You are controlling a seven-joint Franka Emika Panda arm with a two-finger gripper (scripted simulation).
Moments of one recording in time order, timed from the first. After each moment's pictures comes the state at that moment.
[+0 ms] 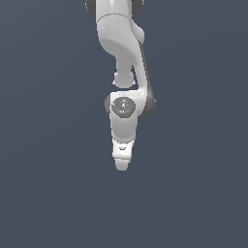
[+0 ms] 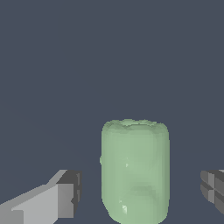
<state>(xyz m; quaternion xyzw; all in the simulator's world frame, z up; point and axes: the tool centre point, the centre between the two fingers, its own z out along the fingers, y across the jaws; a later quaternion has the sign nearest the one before) 0.043 -0.001 0.074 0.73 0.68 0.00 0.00</state>
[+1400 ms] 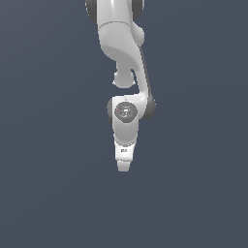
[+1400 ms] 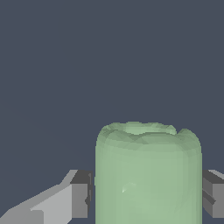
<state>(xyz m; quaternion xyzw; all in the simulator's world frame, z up) 0.041 0.005 0.054 0.73 0.68 0.00 0.00</state>
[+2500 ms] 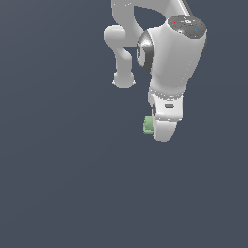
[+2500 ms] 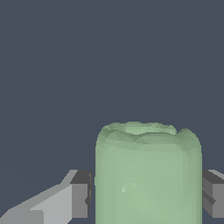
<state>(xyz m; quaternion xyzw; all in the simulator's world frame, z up) 0.024 0.112 0.255 0.73 0.68 0.00 0.00</state>
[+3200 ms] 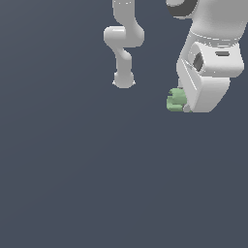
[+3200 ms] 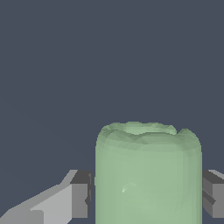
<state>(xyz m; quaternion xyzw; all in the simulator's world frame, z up) 0.019 0.170 0.368 0.73 0.68 0.00 0.00</state>
